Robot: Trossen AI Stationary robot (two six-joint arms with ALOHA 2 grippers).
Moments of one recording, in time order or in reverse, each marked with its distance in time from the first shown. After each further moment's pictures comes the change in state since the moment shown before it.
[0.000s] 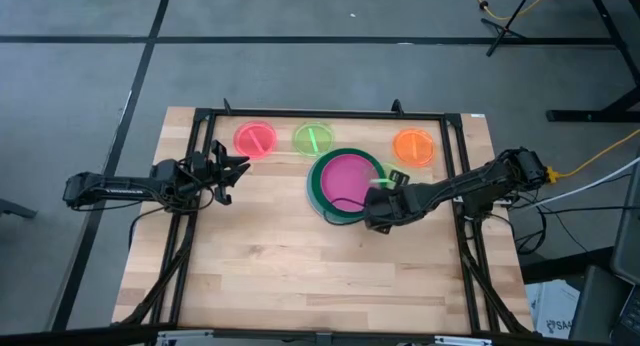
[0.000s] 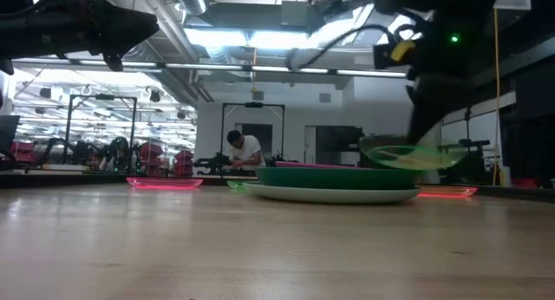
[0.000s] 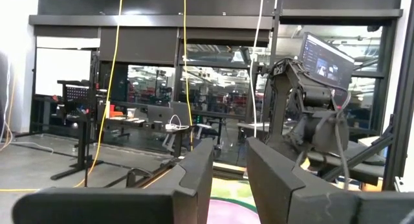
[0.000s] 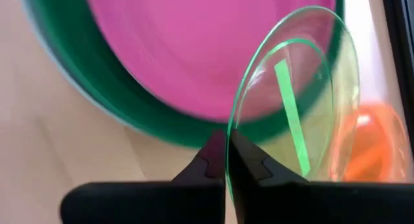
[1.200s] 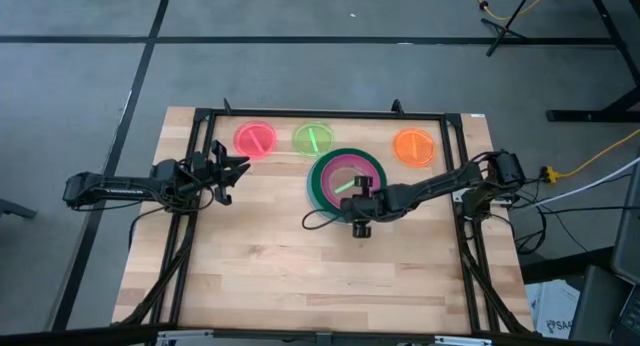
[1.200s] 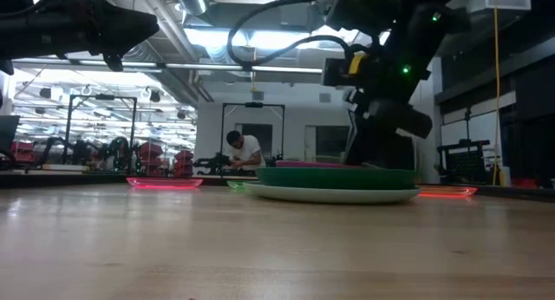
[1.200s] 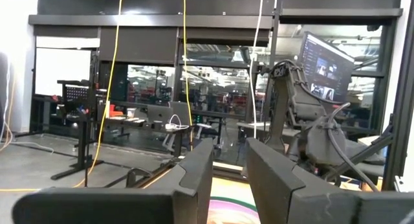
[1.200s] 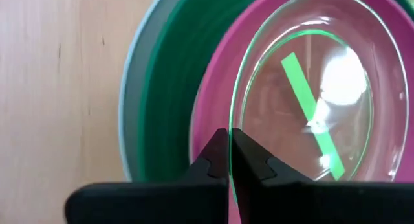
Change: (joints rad) left arm 0.000 0.000 0.000 -0.001 0.001 0.001; right arm -0.073 0.164 0.000 0.468 -0.132 -0.465
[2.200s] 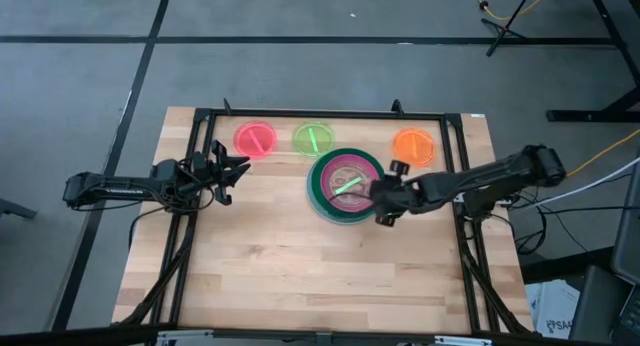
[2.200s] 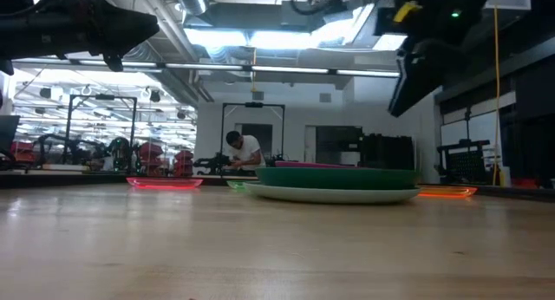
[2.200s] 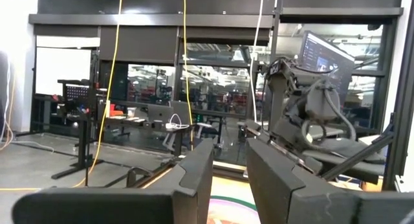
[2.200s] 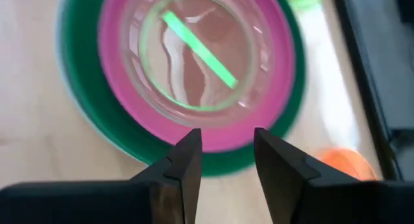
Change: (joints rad) left arm 0.000 0.000 0.000 -0.004 0.000 0.000; right arm 0.035 -0.337 -0.043 -0.349 0.160 0.233
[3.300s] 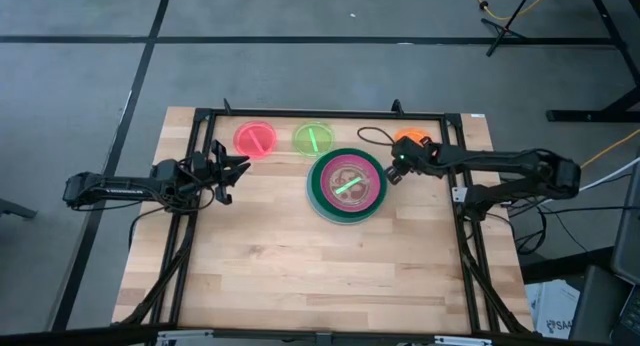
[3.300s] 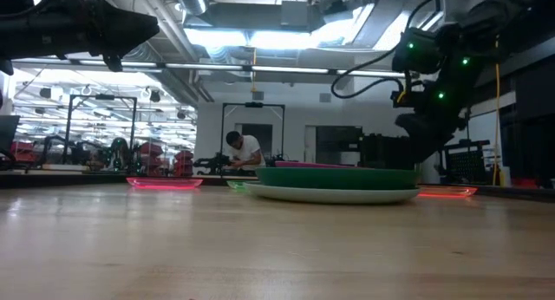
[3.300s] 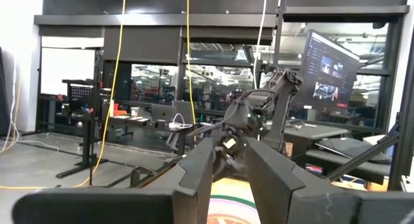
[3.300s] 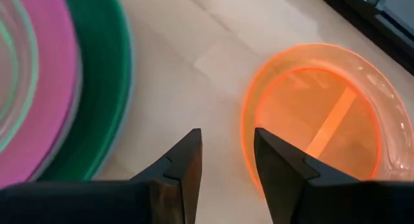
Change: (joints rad) left arm 0.000 0.000 0.000 -0.001 -0.015 0.006; right arm -0.597 -0.174 -0.400 0.360 -0.149 0.054
